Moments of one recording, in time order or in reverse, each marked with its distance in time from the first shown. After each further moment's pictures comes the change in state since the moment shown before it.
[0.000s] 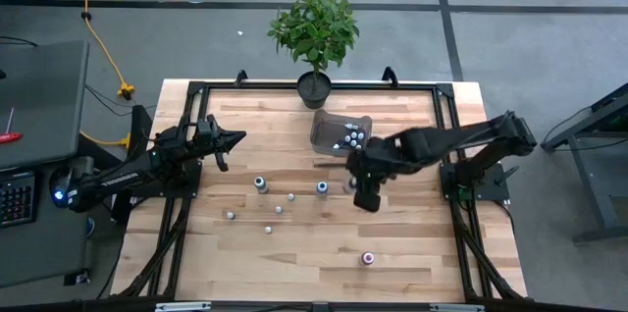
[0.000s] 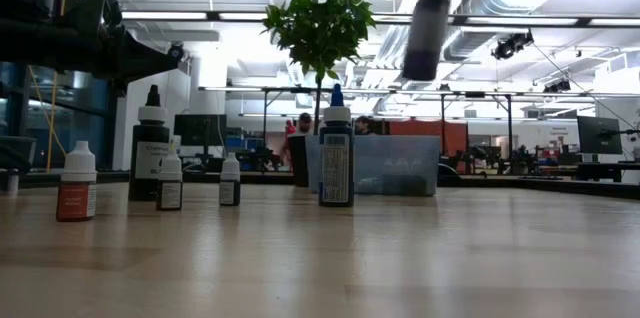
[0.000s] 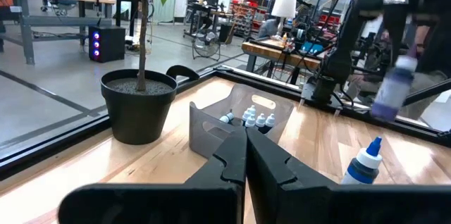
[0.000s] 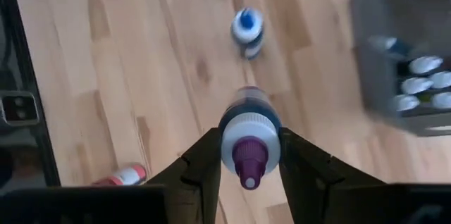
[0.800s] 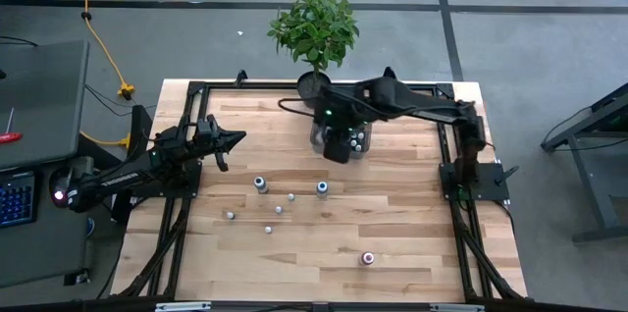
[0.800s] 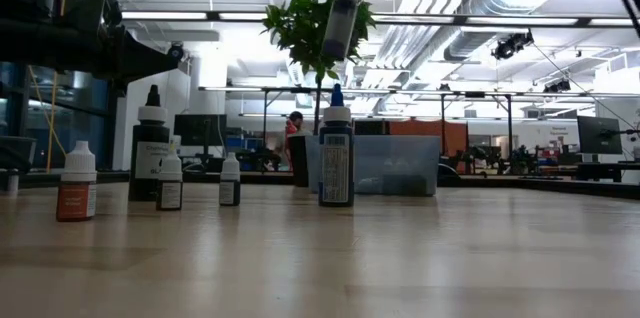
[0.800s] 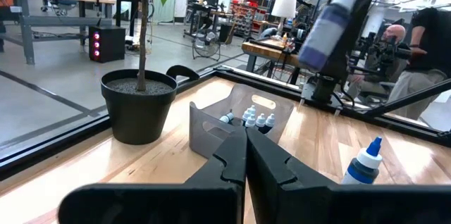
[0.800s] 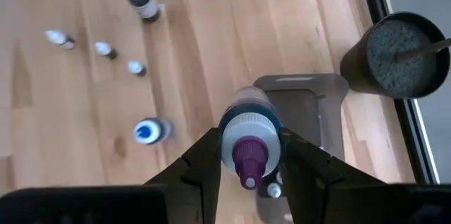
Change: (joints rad) left arm 0.000 0.000 0.000 0.000 0.000 0.000; right arm -0.285 0.349 0.643 -0.251 0.033 -0.406
